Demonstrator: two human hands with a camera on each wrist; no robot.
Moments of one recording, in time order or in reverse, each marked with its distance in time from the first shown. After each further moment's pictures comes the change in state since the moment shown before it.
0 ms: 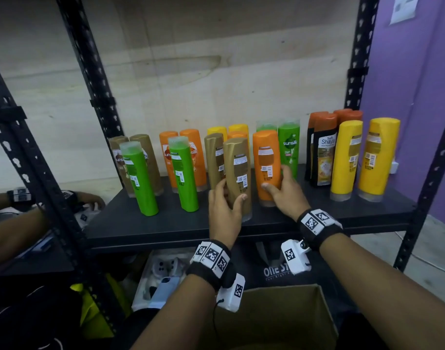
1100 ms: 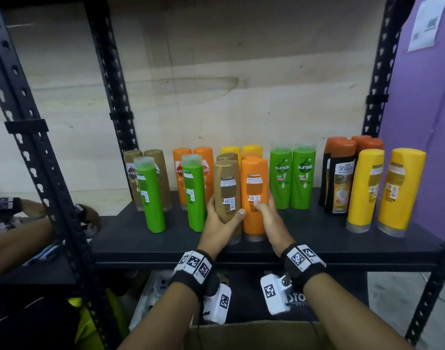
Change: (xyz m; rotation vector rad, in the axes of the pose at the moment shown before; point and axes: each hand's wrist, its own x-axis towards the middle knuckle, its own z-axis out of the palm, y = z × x) left_hand 0.044 -0.039 -0.028 -0.260 -0.156 -0.213; right_hand -0.012 -0.036 0.059 0.608 -0.170 0.073
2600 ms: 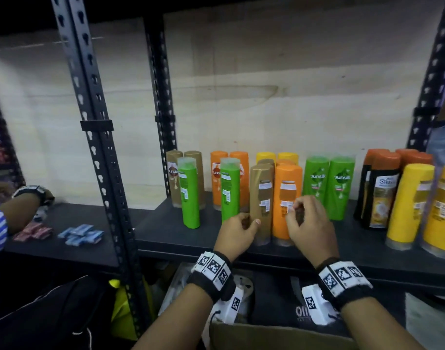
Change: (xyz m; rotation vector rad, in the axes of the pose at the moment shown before) left_hand -0.024 0.031 -0.041 0.584 0.006 0.003; right_hand -0.020 -0.020 -0.002 -0.826 0.353 -0.662
